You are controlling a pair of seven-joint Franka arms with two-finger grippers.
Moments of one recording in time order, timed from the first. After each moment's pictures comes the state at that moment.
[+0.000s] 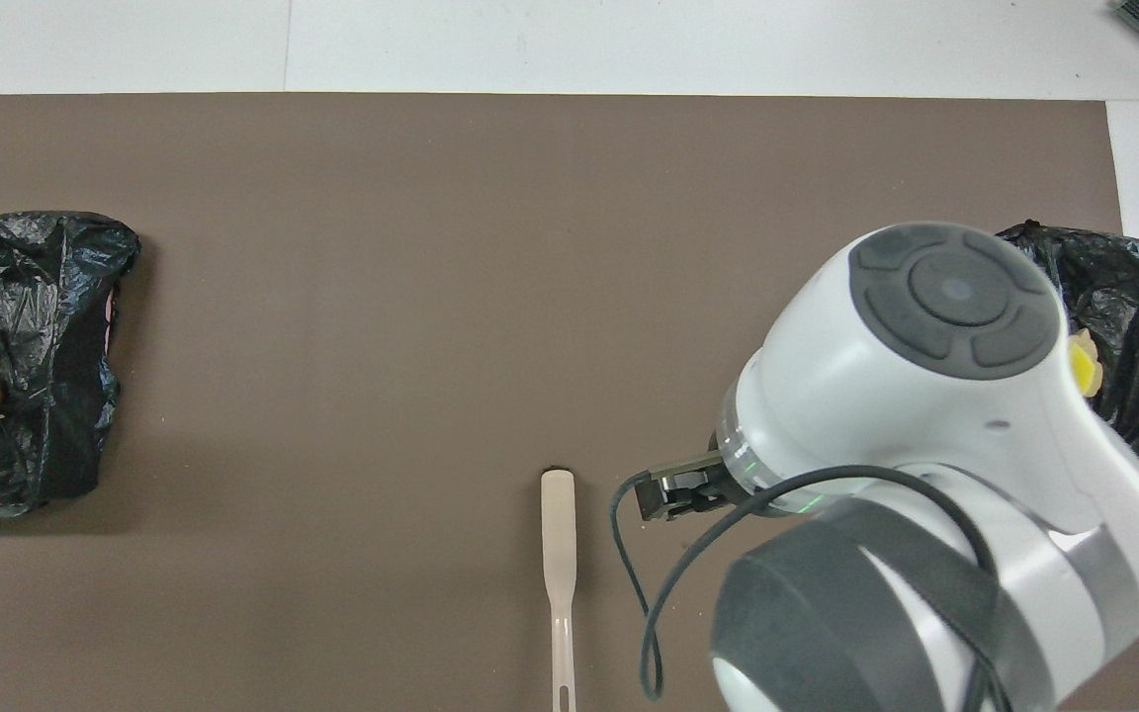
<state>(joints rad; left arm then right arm) 0.48 0.26 -0.13 -1.45 0.71 1.89 1.76 0.01 0.02 0.47 -1.62 0.12 1.42 0.32</state>
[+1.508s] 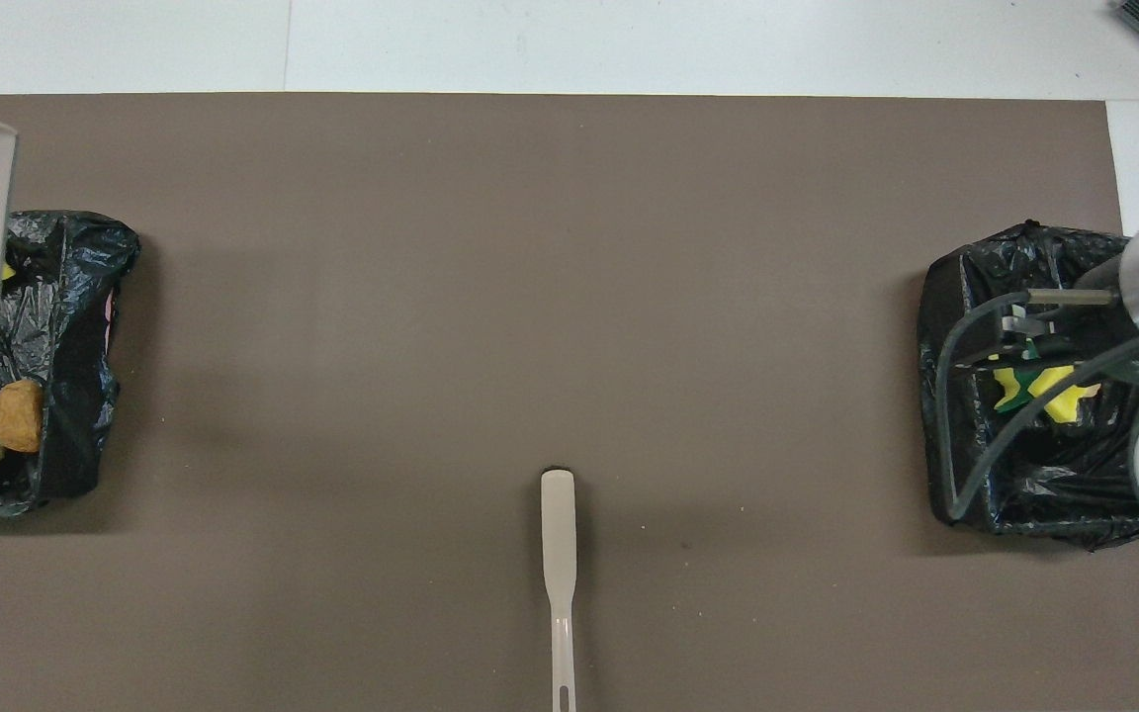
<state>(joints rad) 0.23 0.10 -0.15 -1.45 0.66 1.84 1.60 0.00 0.02 0.10 -1.48 -0.05 1.39 0.23</state>
